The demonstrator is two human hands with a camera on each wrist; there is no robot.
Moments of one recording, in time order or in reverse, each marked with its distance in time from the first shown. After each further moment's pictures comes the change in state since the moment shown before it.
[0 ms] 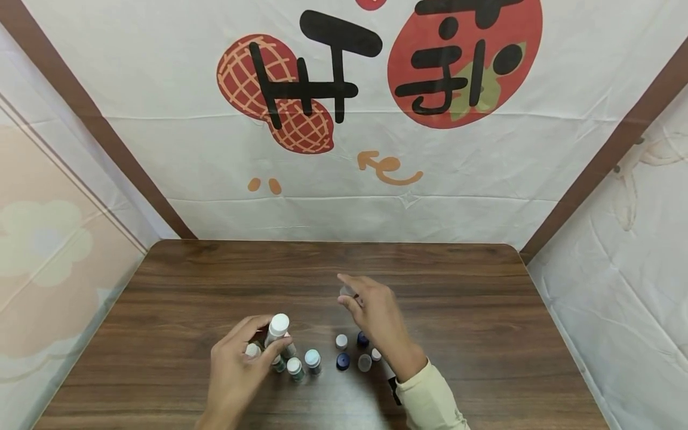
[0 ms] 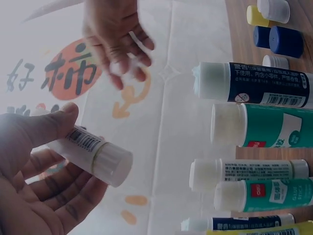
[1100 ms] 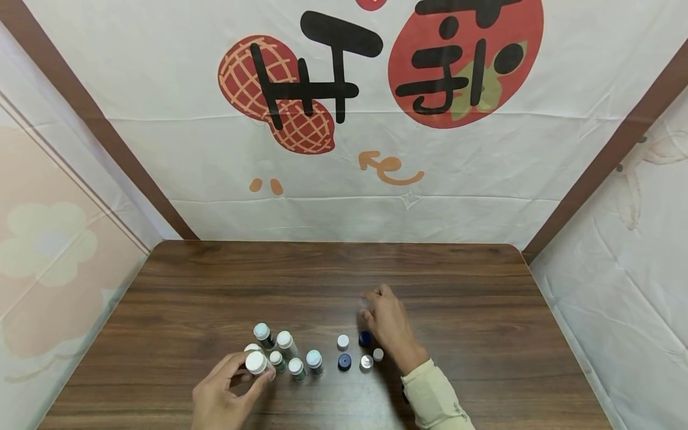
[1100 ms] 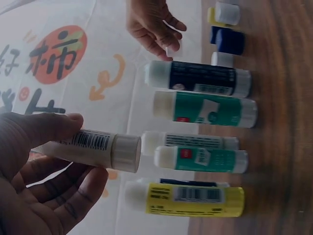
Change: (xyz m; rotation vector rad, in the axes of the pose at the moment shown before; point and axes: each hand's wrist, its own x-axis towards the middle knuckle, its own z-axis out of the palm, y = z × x) left_hand -0.048 -0.019 -0.017 0.072 0.053 -0.015; right_hand -0.016 0.056 0.031 -0.188 -0.151 0.227
